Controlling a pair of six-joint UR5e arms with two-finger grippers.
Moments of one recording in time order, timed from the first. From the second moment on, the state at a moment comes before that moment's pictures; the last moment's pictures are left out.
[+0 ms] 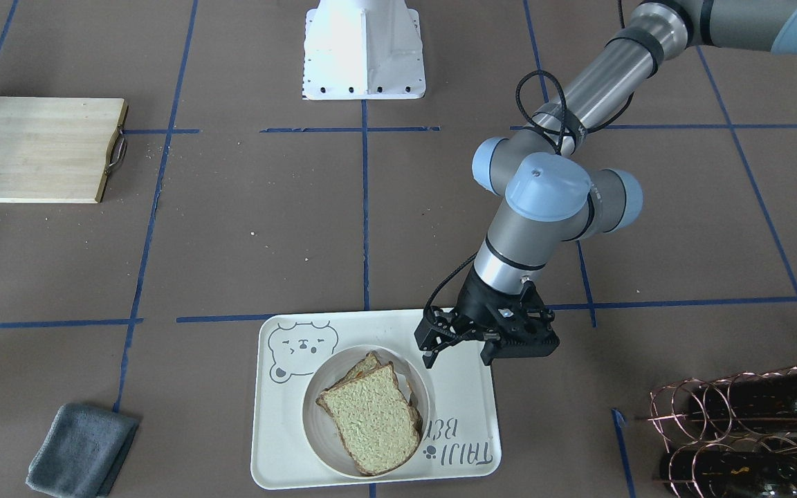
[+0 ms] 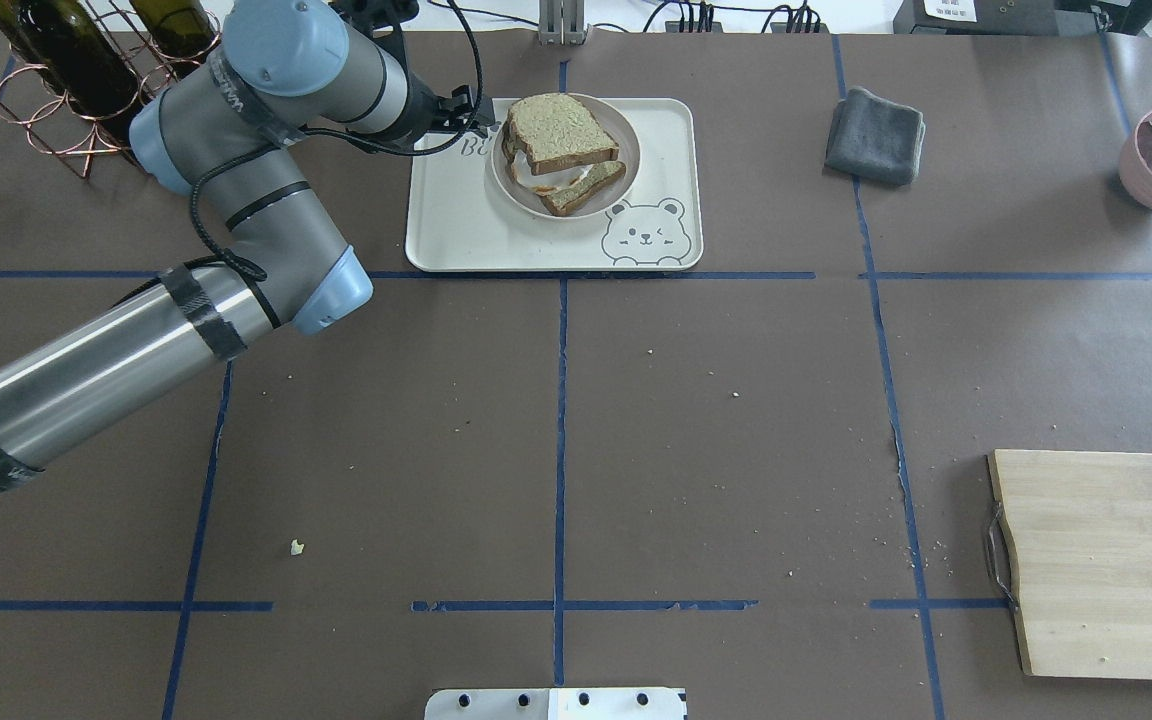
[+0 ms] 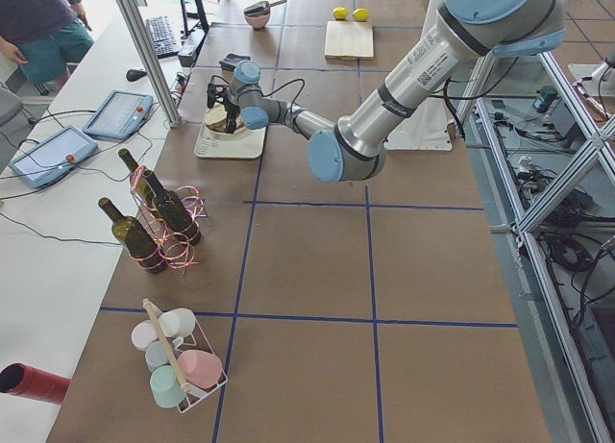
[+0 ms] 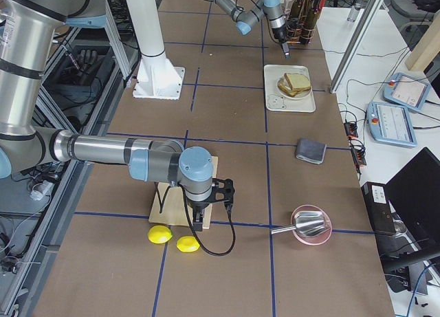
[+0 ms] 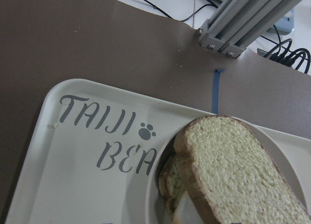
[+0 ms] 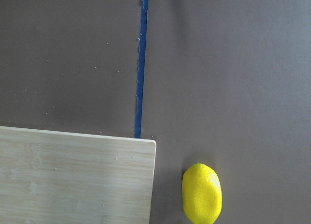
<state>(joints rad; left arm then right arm) -0.83 -2.36 -1.28 -2.13 -1.88 -1.18 1.60 -1.93 1.90 -1.60 2.32 -0.11</state>
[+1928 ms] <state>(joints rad) -1.58 -1.38 -1.86 -1.59 -2.34 -0.10 1.60 -1.91 1.89 -1.60 2.31 -0.10</state>
